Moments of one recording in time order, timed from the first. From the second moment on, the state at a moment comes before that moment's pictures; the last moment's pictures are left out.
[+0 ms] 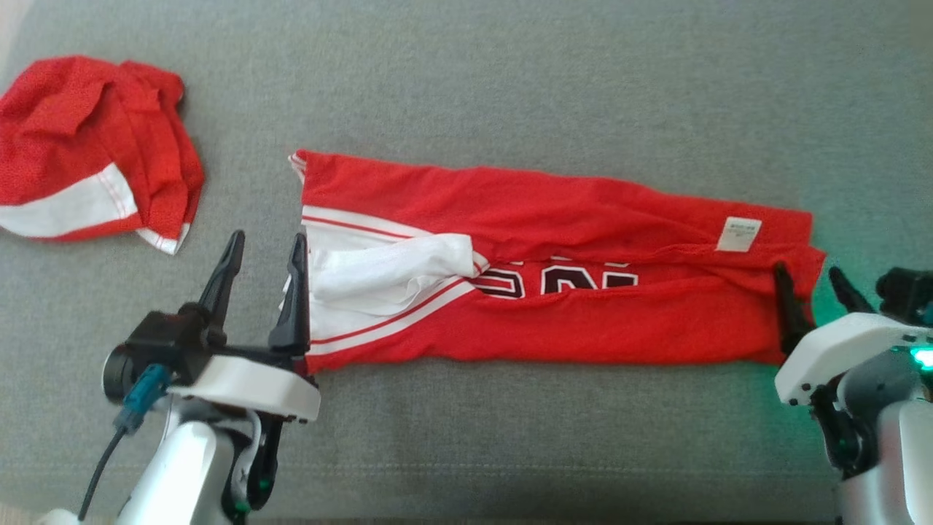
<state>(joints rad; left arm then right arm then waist) -0.14 0.23 -0.34 0.07 -0.36 0.13 -0.24 -0.16 -0.07 -0.19 0.20 0.14 0.13 0.29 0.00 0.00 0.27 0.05</state>
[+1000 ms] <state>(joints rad) -0.18 0.20 -0.30 0.11 -0.34 0.11 -0.25 -0.16 -0.04 -0.31 0.08 0.22 0.13 0.43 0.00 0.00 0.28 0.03</state>
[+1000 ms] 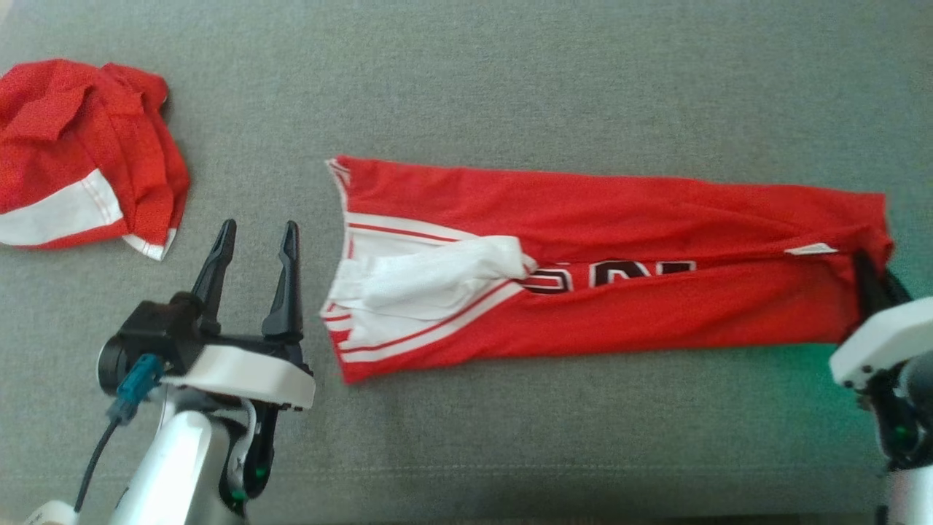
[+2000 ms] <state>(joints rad) -0.12 0.18 -0.32 0.14 -0.34 0.11 -0.25 -0.35 -0.06 0.42 0.23 0.84 0.13 0.40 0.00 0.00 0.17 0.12</state>
